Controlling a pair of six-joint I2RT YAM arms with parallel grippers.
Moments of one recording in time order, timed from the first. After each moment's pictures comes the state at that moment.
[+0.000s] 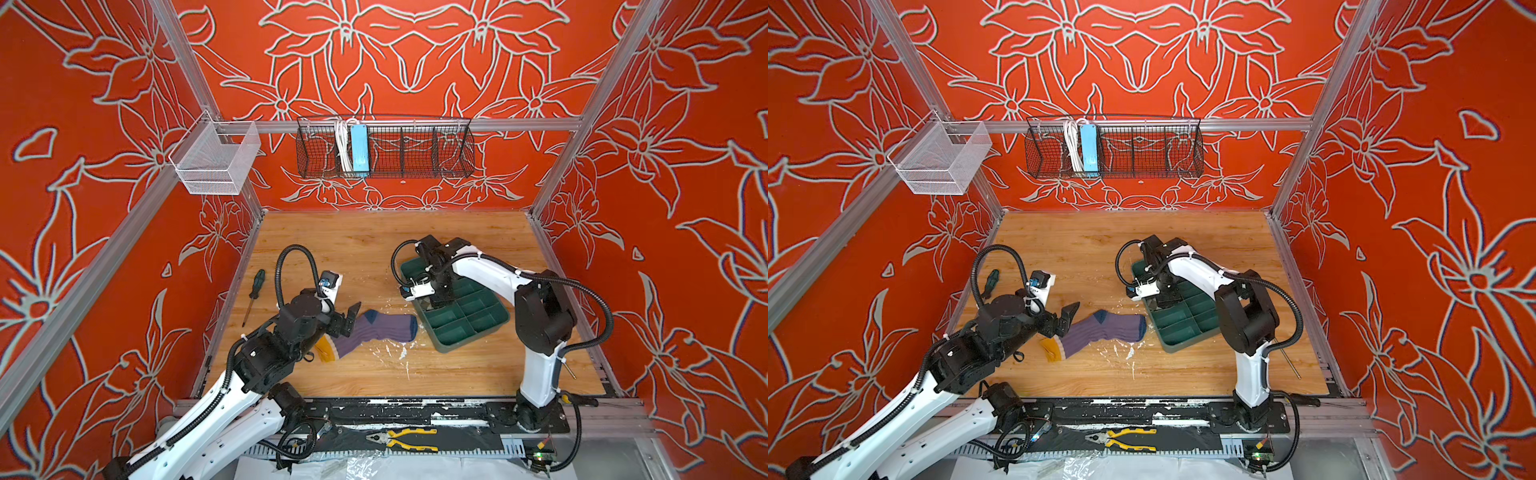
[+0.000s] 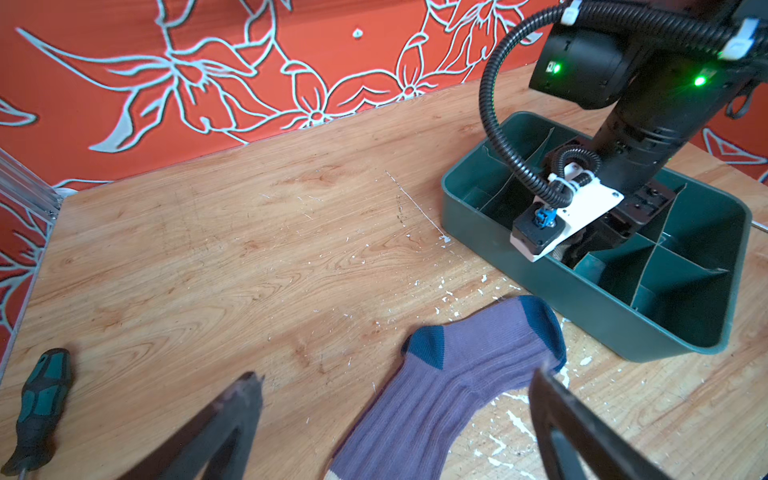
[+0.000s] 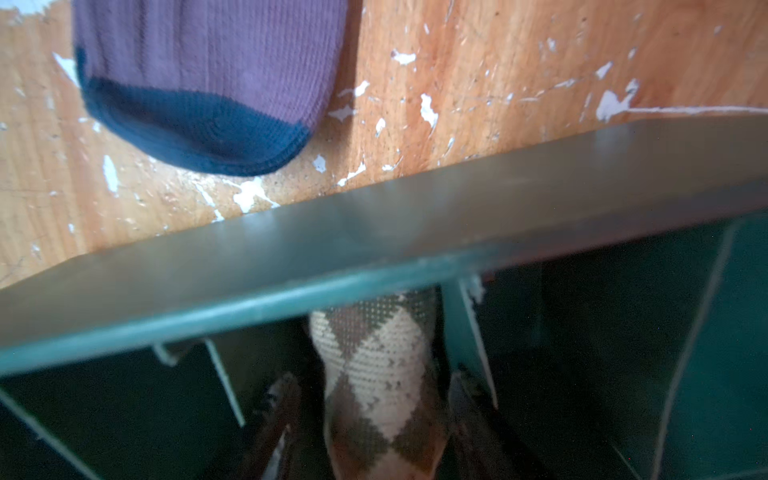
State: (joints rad) left arm -0.64 0.63 0.74 -0.57 -0.26 -0.11; right arm 0.57 1.92 1.52 -1.09 -0.02 -1.11
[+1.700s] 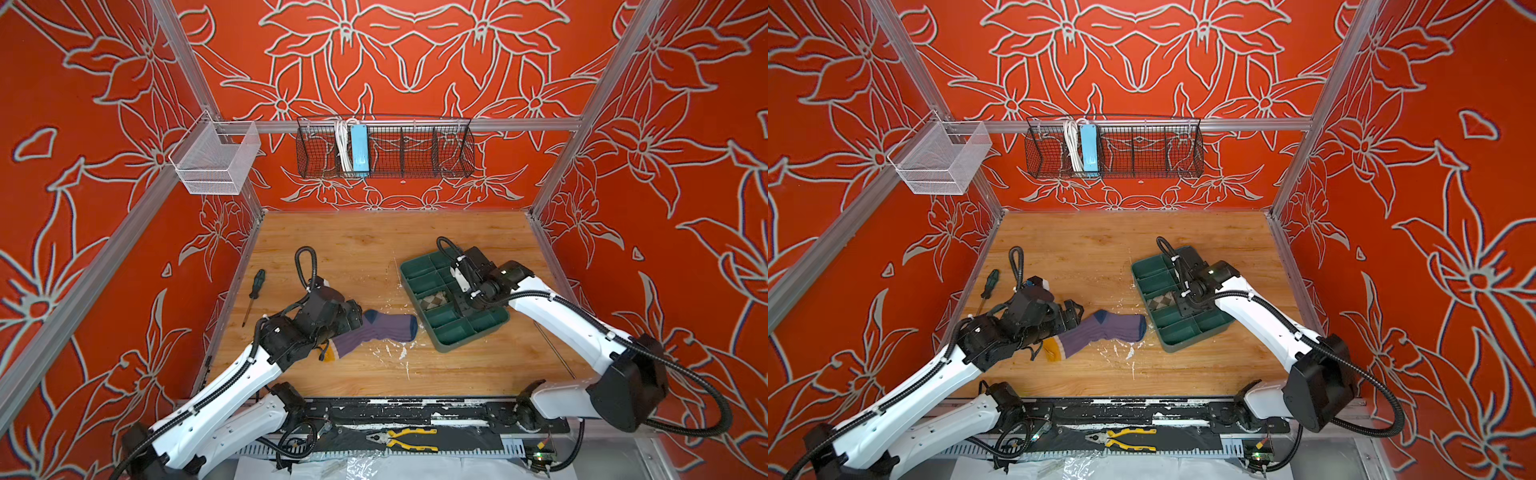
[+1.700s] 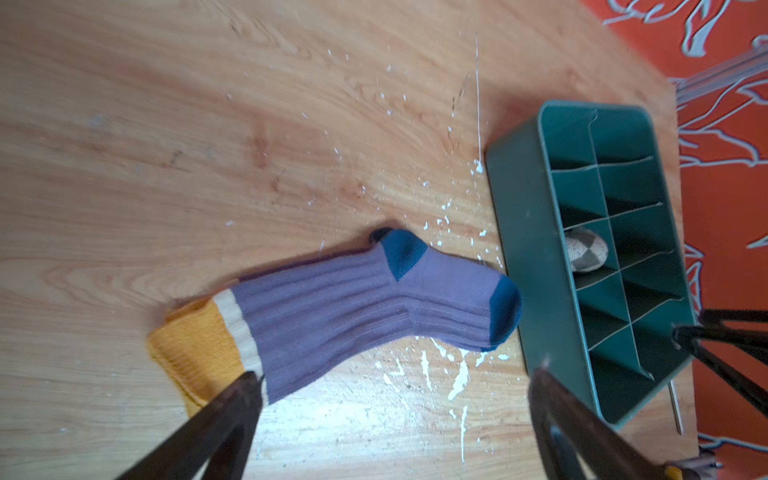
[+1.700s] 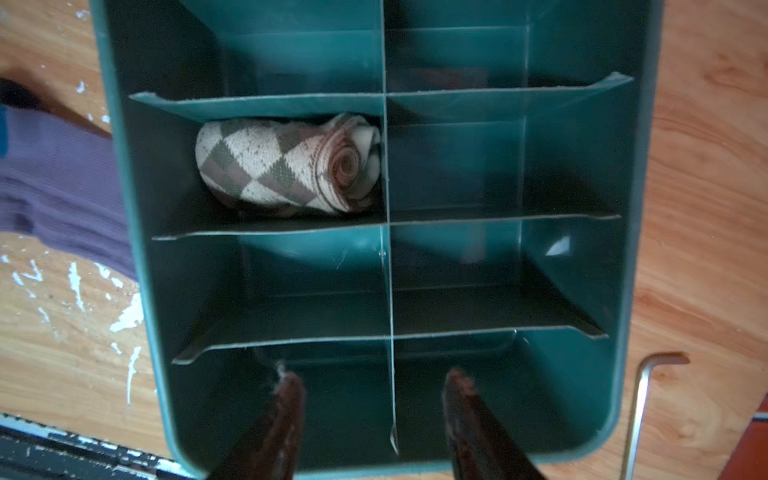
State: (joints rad) left arm -0.62 0.87 0.80 -0.81 -0.16 -0.92; right arm 0.54 1.38 1.13 -1.01 0.10 0.23
